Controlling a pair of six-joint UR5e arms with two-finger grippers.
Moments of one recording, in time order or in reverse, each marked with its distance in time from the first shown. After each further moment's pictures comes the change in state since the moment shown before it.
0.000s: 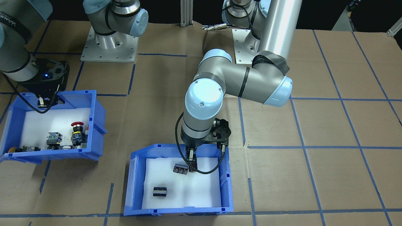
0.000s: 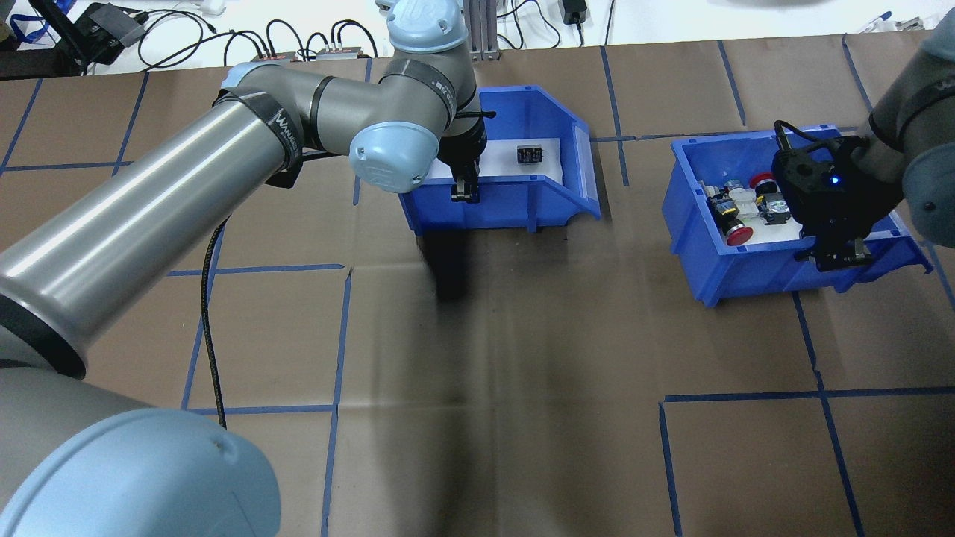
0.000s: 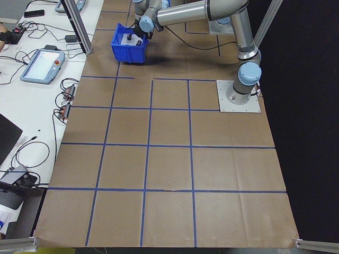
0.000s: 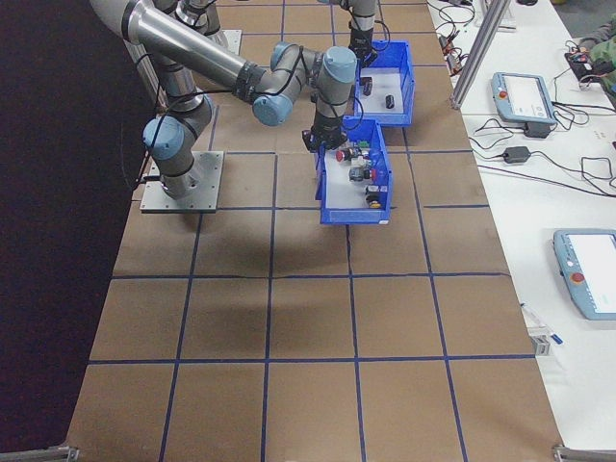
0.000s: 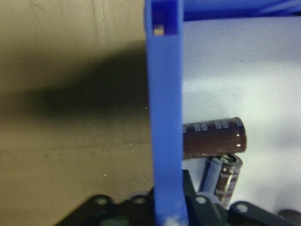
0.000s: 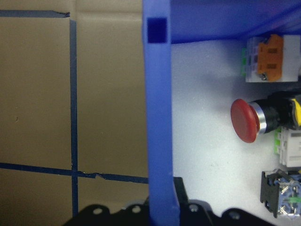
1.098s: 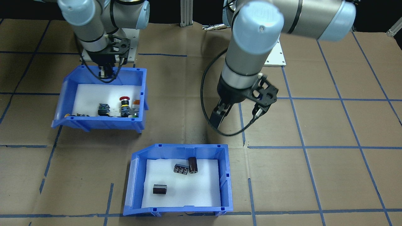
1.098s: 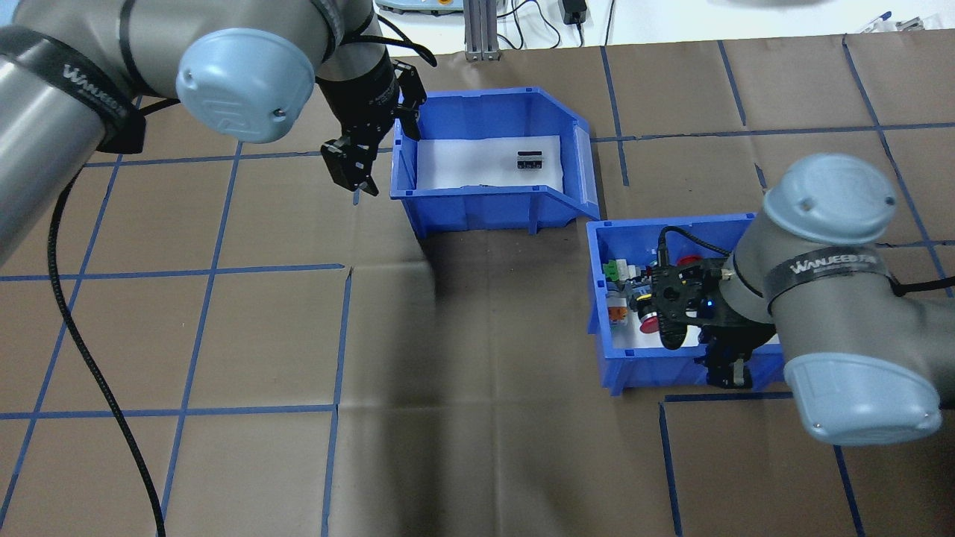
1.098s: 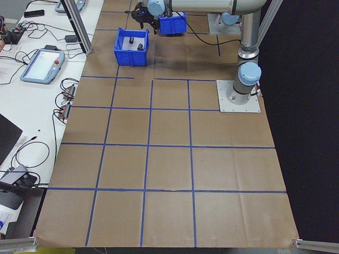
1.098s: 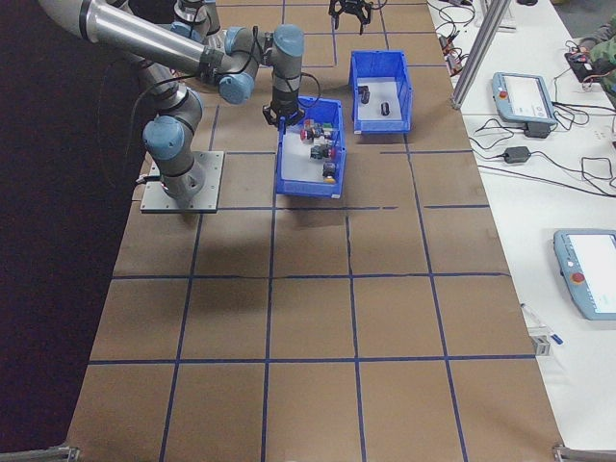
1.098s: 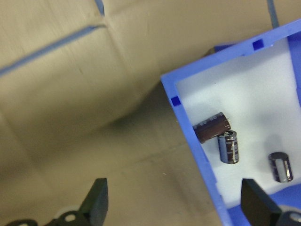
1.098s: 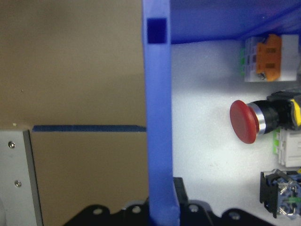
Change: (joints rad) left arm 0.112 0.308 -0.012 -0.332 0.058 0.721; right arm 0.362 -0.256 0.275 -0.037 0.011 0.437
